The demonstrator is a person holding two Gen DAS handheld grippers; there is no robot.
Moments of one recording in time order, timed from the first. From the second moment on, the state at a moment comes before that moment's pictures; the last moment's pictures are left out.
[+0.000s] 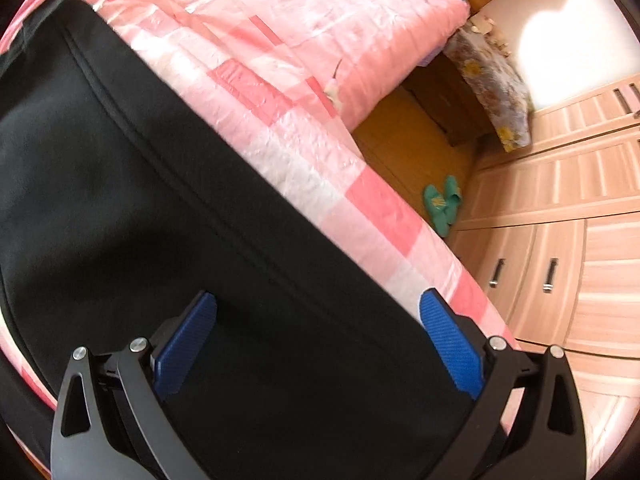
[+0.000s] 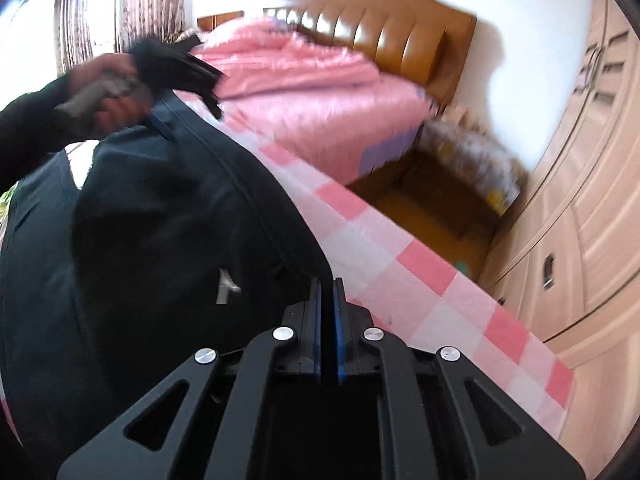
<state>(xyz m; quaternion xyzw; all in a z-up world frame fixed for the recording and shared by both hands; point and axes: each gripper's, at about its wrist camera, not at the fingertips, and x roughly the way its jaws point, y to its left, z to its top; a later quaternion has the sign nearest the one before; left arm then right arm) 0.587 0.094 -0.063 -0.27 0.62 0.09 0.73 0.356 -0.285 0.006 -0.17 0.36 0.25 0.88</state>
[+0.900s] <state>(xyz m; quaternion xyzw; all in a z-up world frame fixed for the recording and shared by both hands) 0.180 0.199 0.032 -0.31 0.36 -0.11 0.87 0.094 -0.234 0.037 -0.21 0.23 0.19 0.93</state>
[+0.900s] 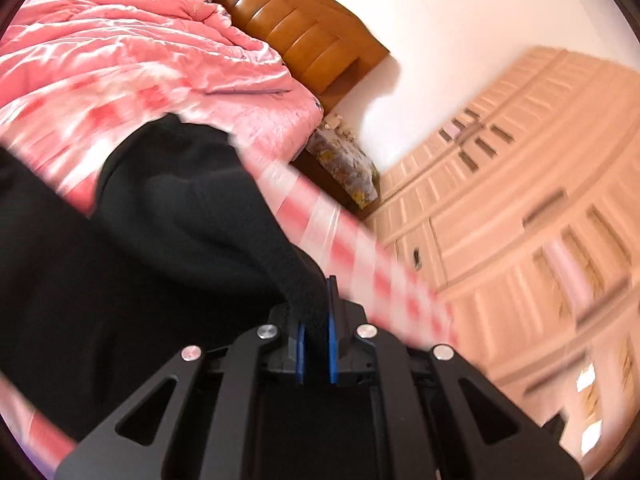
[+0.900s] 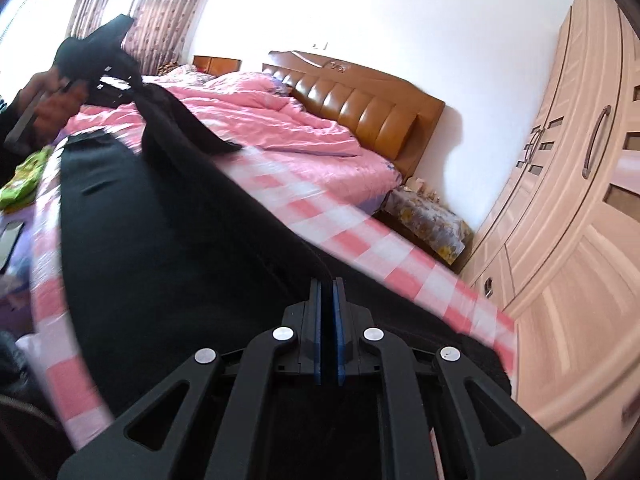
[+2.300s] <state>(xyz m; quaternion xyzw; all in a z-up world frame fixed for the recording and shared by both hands) 0.115 0.162 -0.060 -0.23 0.40 -0.07 0.88 0.051 -0.367 -0.042 0.24 0.32 0.06 0.92</state>
